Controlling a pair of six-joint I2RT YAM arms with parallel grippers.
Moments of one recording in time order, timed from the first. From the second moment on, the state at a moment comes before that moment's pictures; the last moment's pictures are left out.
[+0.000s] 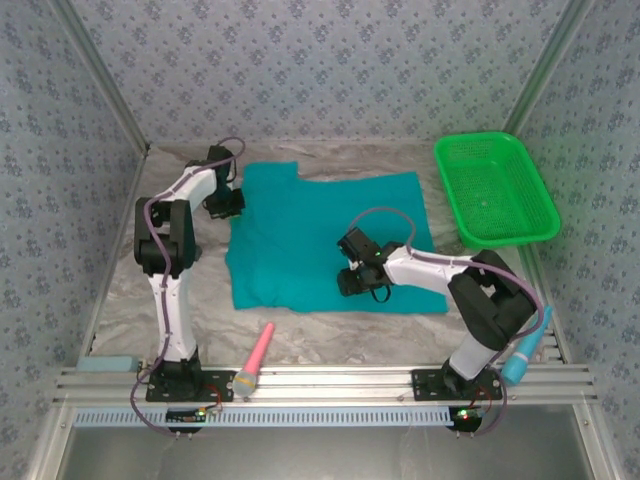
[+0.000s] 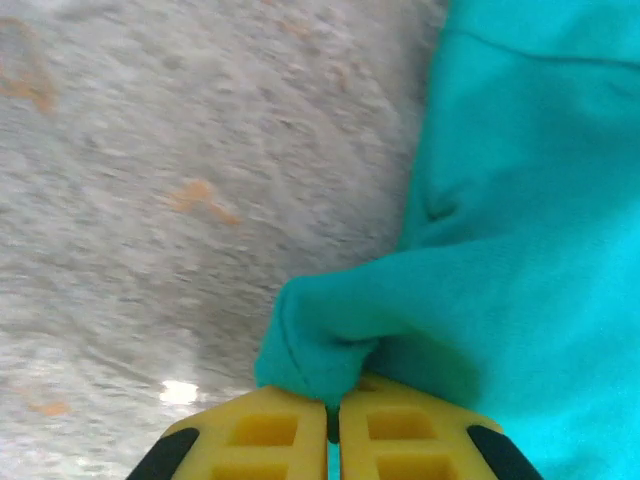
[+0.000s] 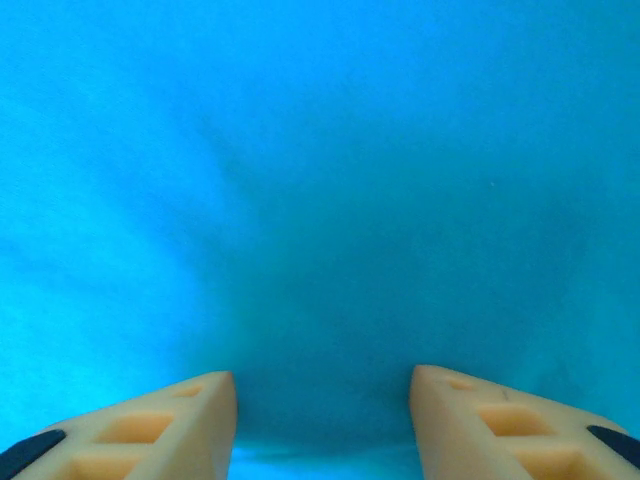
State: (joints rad) left arm -0.11 2.21 1.73 -0.85 0.01 -0.34; right arm 0.73 1.64 0.88 -0.46 0.02 0.39
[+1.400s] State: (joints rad) left arm -0.35 1.54 0.84 -0.69 0.15 -0.65; right arm 1.04 1.86 1.15 -0.28 -0.16 -0.07
